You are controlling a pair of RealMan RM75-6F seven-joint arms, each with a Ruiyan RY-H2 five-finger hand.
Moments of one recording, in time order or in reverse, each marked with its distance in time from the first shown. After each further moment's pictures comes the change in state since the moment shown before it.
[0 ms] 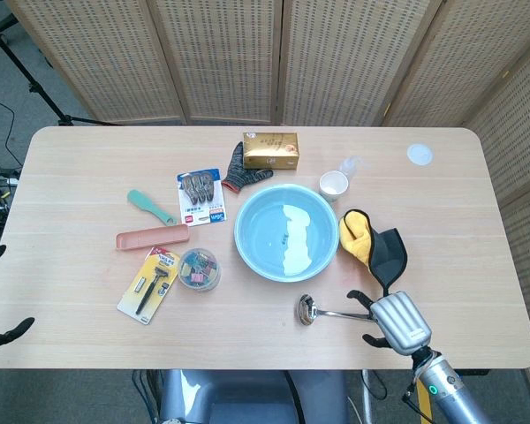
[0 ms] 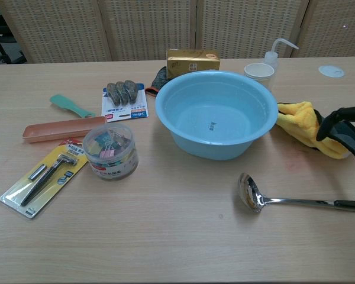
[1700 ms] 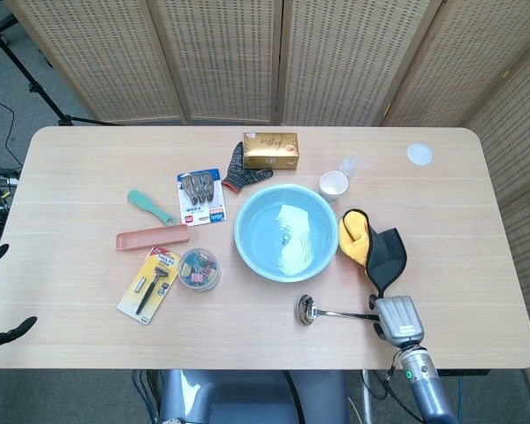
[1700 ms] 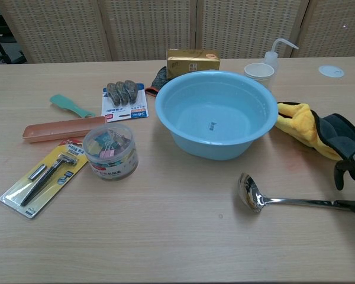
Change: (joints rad) left arm -0.004 -0.001 -0.009 0.000 -0.010 -0.020 -0.016; right arm 0.014 -0.277 0.001 0.240 0.423 0.002 -0.339
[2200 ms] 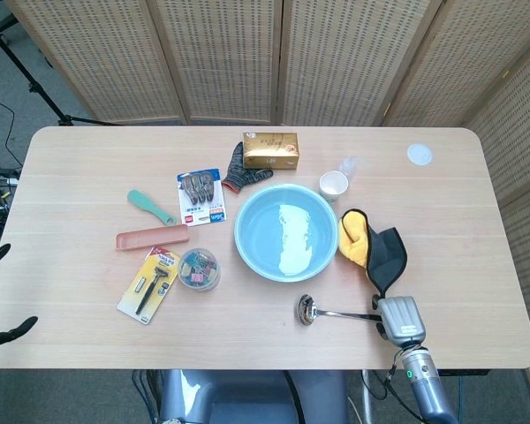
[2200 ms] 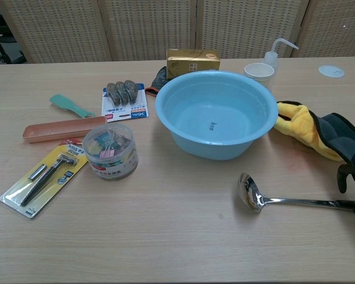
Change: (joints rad) left arm -0.006 0.004 0.000 0.001 -0.006 -0.014 -0.008; right arm -0.003 -0.028 -0.011 0.064 0.004 0.003 0.022
